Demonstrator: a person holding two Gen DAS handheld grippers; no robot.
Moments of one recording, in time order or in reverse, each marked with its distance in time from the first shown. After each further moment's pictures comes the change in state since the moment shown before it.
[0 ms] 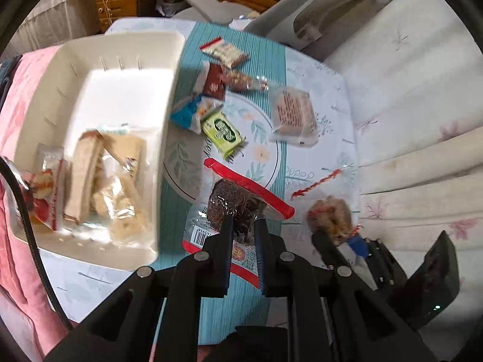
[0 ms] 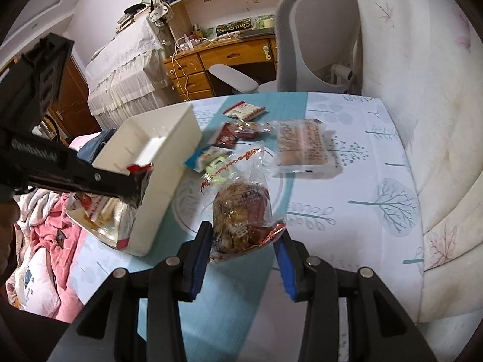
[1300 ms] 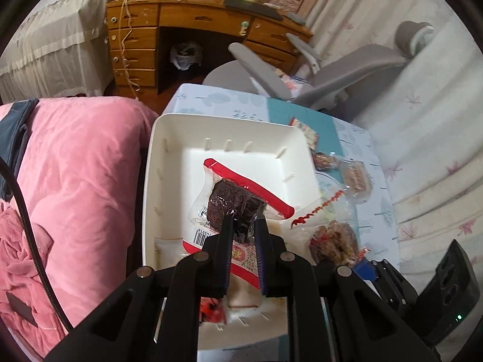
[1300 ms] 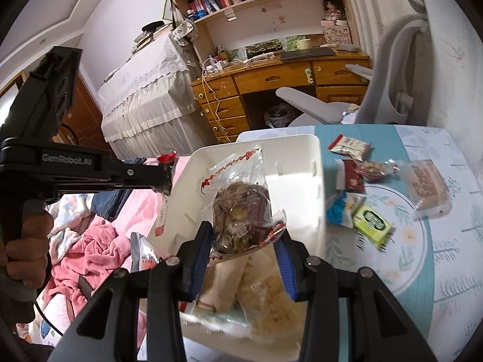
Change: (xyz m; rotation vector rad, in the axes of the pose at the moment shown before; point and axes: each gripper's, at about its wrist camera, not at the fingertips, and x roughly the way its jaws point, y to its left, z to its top) left arm -0.069 0.210 0.080 0.102 -0.218 0.007; right arm 0.082 0.208 0.056 0.037 -0.132 0.051
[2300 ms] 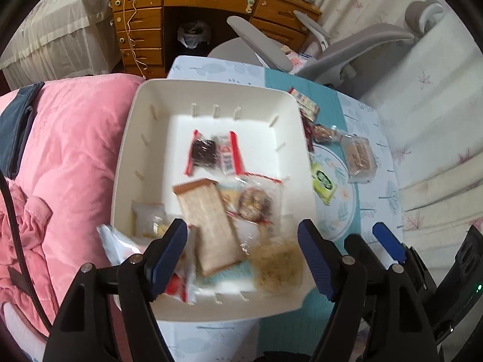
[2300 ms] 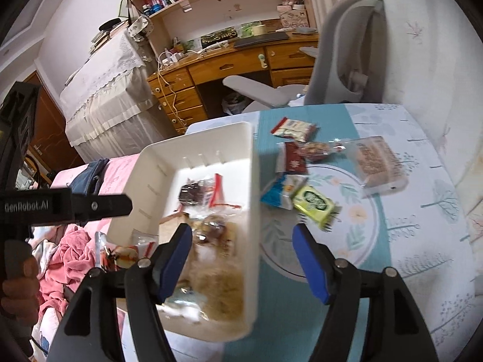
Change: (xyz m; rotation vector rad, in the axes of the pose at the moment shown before) left arm 0.014 -0.058 -0.032 -0.029 0.101 0.062; right arm -0.030 -0.054 0.002 0.108 0.073 -0.170
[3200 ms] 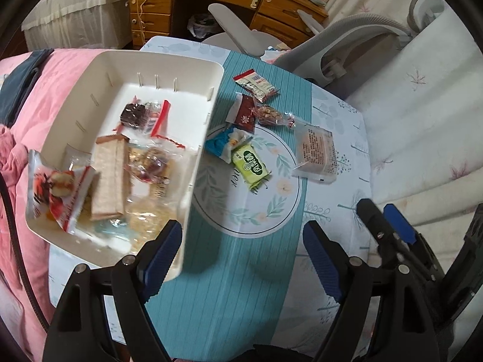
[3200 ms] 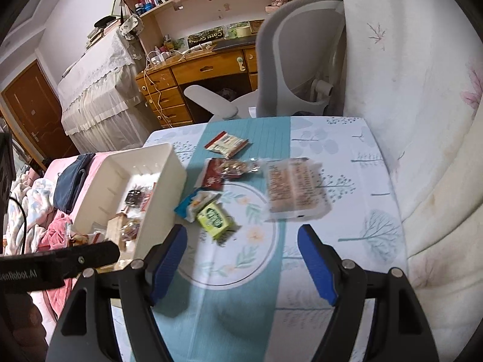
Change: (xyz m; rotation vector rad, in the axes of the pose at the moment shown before) left arm 0.028 -0.148 -0.034 -0.180 -0.012 0.021; right arm -0.038 -0.145 0.049 -0.068 0.040 -0.015
